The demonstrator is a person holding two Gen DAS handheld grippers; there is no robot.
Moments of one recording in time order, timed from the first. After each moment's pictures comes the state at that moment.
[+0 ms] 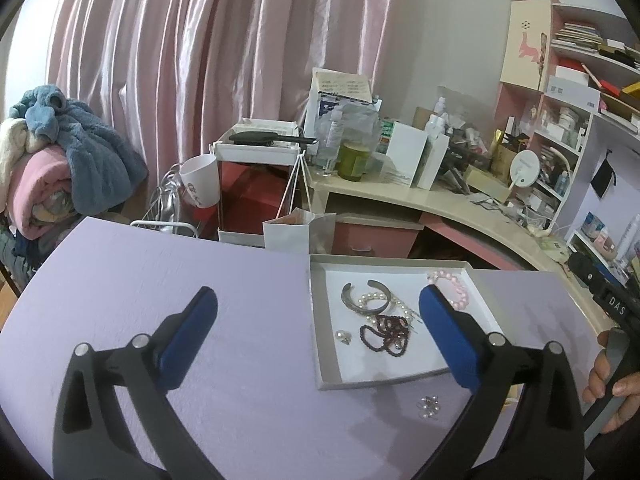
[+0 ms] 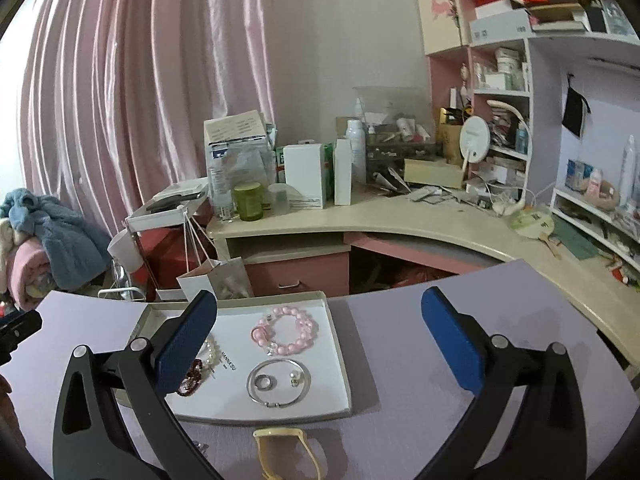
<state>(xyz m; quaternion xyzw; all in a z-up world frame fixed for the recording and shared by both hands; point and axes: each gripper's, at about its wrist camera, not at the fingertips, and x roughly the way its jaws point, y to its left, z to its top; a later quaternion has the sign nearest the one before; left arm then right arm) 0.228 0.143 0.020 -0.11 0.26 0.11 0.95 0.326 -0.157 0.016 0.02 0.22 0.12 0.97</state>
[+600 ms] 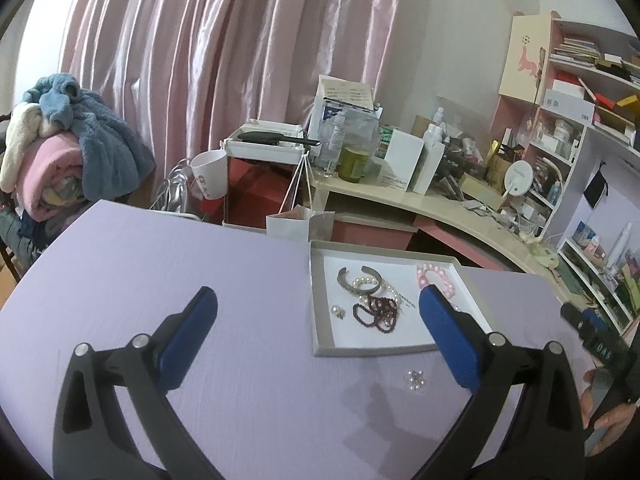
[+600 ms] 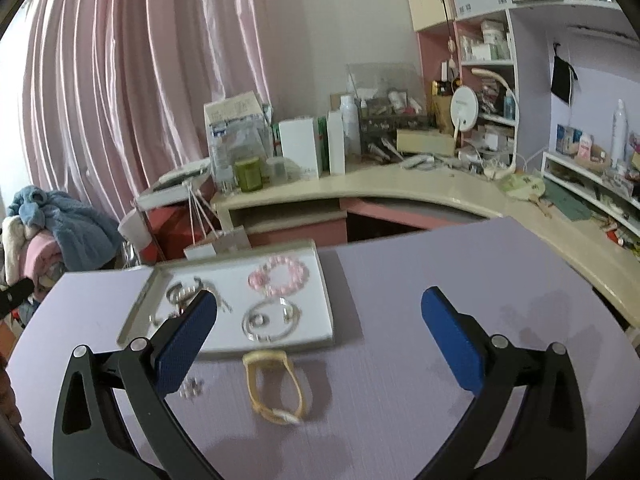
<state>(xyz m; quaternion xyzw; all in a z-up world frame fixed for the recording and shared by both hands) 0.177 0.133 0.018 -0.14 0.25 0.12 0.95 0.276 -0.193 -0.015 0.03 0.26 0.13 0.96</state>
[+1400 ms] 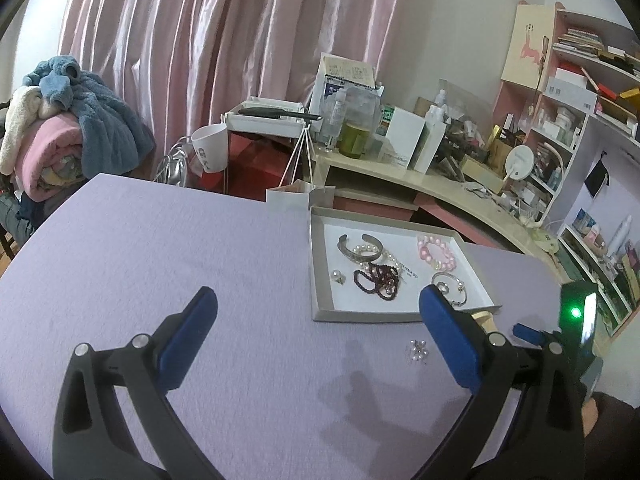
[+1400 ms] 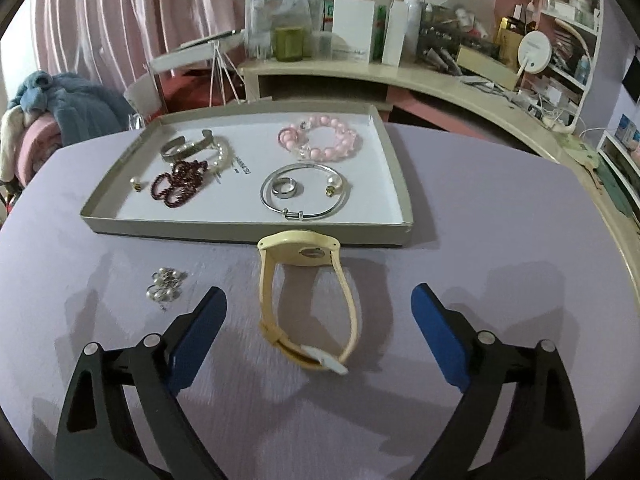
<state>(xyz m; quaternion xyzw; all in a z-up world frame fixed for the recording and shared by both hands) 0.171 0.127 -0.009 -0.15 0.28 0.11 0.94 0.312 -0.123 -0.101 -0.08 0.41 0.17 0.89</state>
